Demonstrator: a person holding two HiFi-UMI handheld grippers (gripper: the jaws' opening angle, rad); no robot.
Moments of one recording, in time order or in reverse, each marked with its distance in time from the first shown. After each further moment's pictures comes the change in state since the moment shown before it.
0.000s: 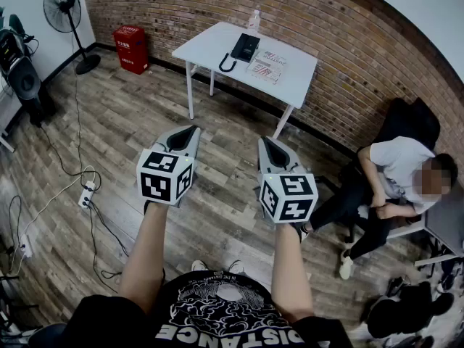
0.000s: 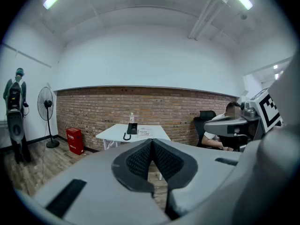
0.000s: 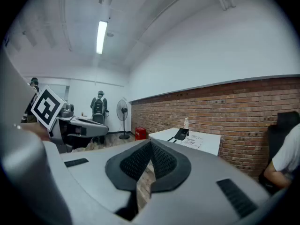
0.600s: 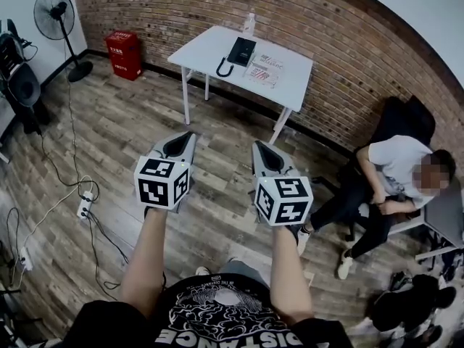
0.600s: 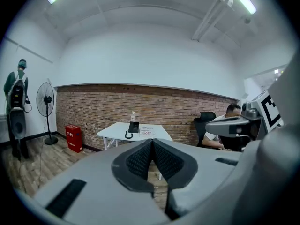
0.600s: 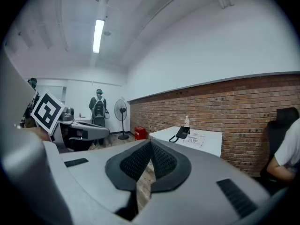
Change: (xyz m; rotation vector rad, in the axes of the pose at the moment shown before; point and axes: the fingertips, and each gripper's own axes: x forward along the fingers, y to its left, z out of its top) left arm 0.003 0.035 -0.011 -0.033 0.004 -0.015; right arm 0.024 0.025 -0.002 0.035 0.012 -0.017
